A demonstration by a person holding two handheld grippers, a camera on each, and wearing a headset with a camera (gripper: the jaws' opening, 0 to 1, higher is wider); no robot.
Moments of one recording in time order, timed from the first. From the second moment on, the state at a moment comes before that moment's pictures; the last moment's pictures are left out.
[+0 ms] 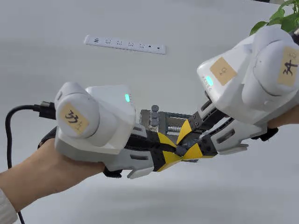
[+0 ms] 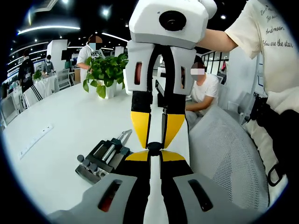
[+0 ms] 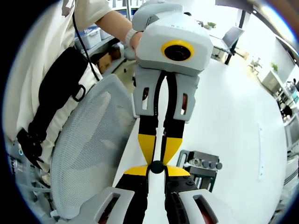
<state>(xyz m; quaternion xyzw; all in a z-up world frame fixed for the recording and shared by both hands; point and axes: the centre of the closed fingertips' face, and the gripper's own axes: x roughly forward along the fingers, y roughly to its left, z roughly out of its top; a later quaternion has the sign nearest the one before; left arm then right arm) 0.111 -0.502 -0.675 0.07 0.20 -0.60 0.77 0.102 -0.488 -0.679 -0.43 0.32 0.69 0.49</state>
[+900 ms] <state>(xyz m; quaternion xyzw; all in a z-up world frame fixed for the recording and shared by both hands) 0.120 -0.483 -0.693 0.10 0.20 -0.56 0.80 0.123 -0.494 -0.691 -0.45 0.33 0.67 0.50</state>
